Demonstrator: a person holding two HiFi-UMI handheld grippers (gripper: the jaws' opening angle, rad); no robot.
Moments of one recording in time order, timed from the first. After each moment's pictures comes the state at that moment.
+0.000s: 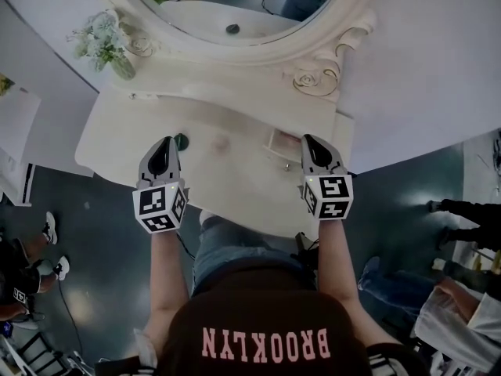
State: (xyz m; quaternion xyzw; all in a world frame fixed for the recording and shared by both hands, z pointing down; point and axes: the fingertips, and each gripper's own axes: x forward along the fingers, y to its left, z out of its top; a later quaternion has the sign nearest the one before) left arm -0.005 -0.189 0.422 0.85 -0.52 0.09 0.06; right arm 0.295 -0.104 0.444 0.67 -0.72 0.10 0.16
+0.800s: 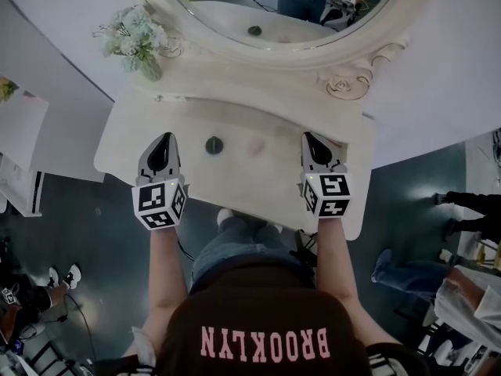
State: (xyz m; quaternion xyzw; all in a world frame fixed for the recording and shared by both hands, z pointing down) left arm -0.100 -0.242 0.409 0.86 -0.50 0.10 0.05; right arm 0.194 -0.145 0.436 0.69 -0.70 0.11 0.14
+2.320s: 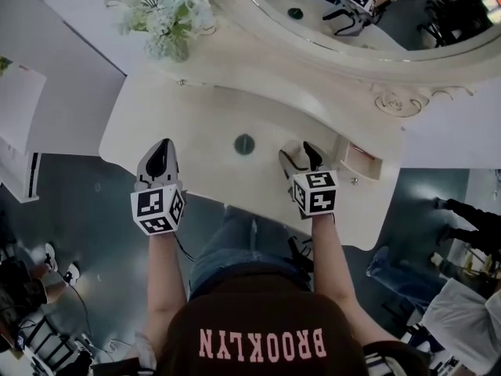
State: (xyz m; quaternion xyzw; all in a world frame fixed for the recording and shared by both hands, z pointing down) left arm -0.194 -0.287 0.496 0.83 -0.52 0.15 0.12; right arm 0.092 -0.201 0.578 0.59 -0.72 0.27 0.25
